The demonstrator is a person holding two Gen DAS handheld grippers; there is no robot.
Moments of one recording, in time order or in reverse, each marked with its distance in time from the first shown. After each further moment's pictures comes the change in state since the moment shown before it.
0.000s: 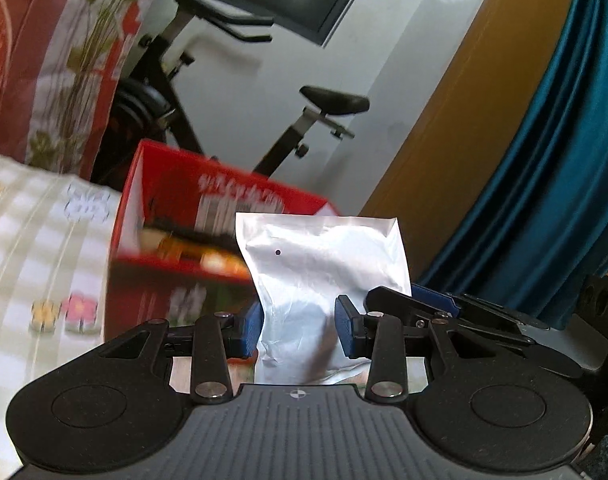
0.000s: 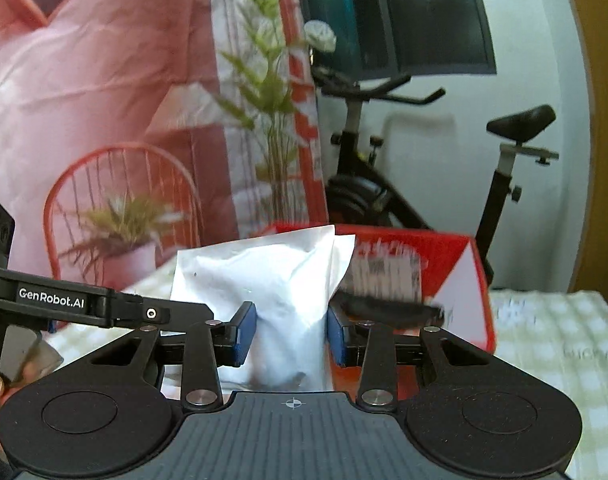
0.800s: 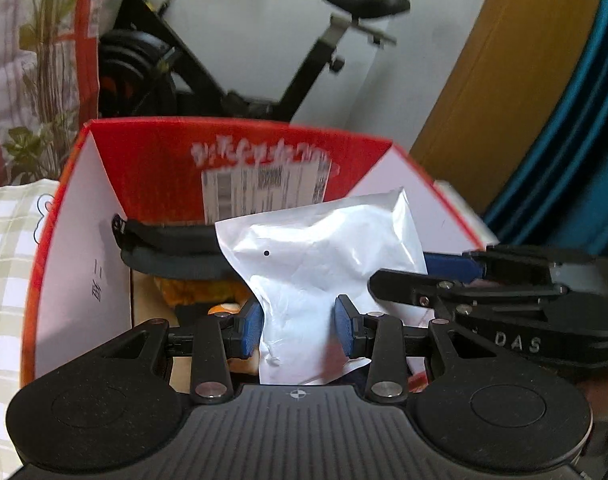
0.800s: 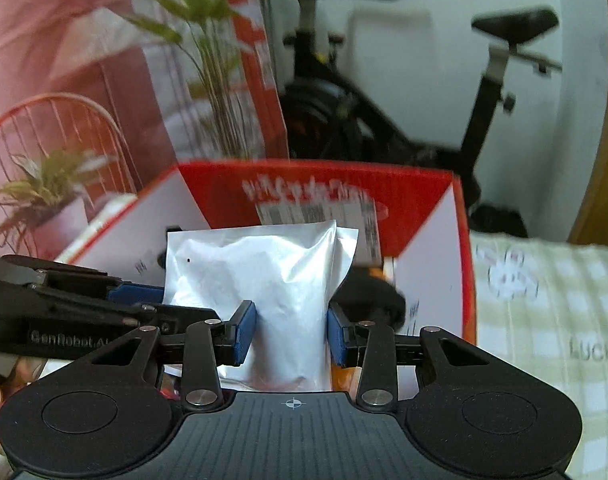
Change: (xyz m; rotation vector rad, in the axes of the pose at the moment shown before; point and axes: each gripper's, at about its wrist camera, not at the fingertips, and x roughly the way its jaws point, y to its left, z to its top) left arm 0.131 0.015 0.047 0.129 0.330 0.150; right arm 0.140 -0.078 0.026 0.107 0.359 -0.065
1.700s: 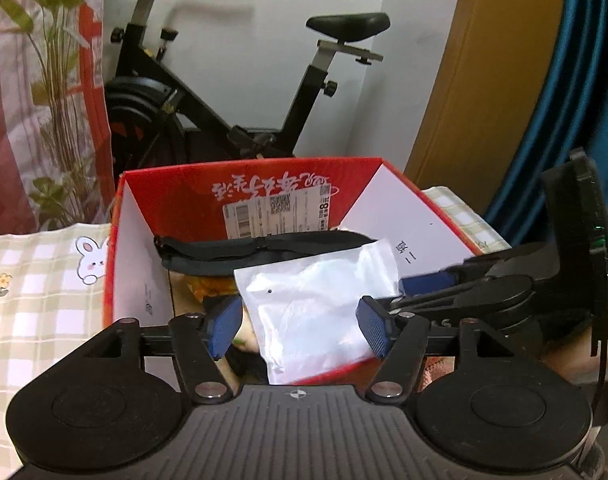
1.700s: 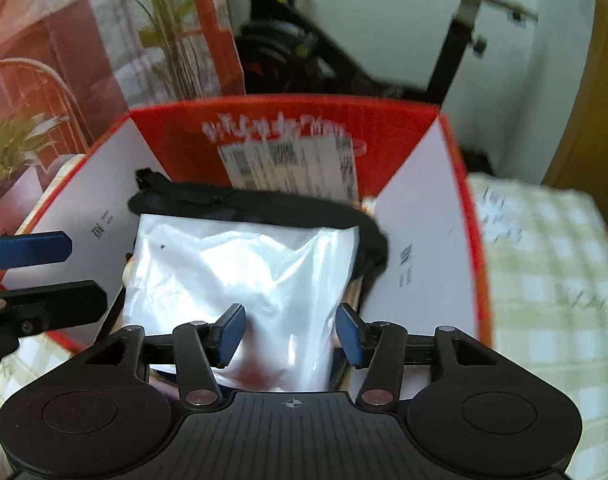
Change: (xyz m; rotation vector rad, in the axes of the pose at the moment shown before) left arm -0.057 -0.010 -0.007 0.103 -0.094 0.065; right arm 0.018 0.010 -0.002 0.039 0.139 -0.134
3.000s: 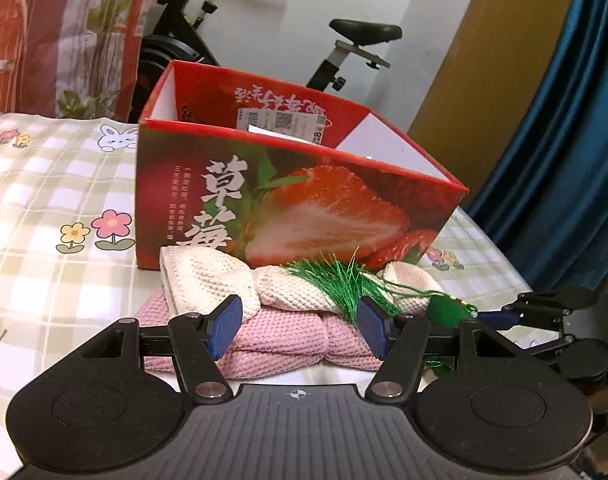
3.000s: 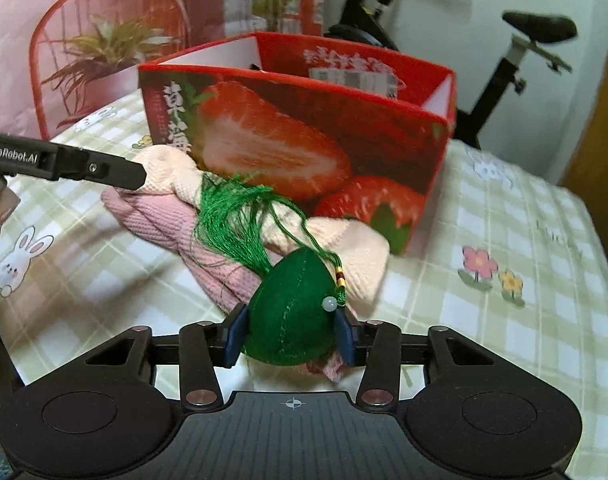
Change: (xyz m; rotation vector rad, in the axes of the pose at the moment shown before) left arm -0.043 -0.007 -0.132 -0.194 -0.061 -0.053; right arm -0.091 0.003 -0.173 -0.288 -0.049 0.077
